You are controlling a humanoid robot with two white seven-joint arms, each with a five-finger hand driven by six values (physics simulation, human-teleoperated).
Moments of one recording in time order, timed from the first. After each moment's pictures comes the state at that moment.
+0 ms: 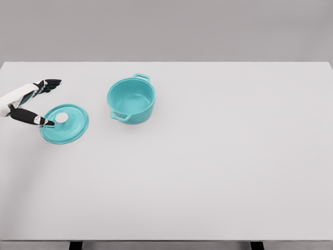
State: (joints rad) left arm -0.44 0.74 -0.27 -1.12 0.16 -0.25 -0.61; right arm 0.01 0.00 -0.30 0.05 0.25 -0.01 0.09
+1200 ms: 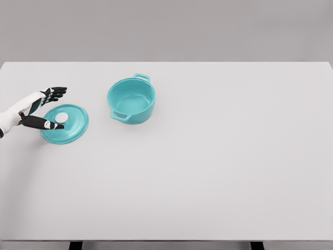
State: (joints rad) left arm -0.40 0.63 -0.20 -1.03 0.13 -0.28 -0.61; right arm 0.01 0.00 -0.30 0.05 0.25 -0.01 0.09
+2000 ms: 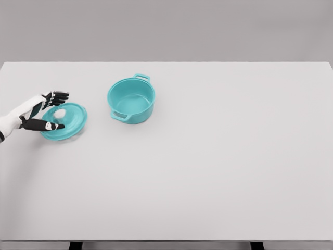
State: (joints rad) left arm -0.36 0.63 -0.18 -1.05 0.14 -0.28 -0.61; right arm 0.01 0.00 -0.30 0.05 0.25 -0.01 0.09
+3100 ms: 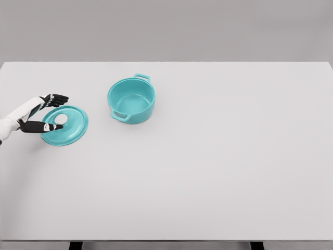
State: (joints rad) left arm -0.32 0.60 -0.10 -1.08 0.03 -0.40 -0.61; right arm 0.01 0.00 -0.30 0.05 0.25 -0.01 0.09
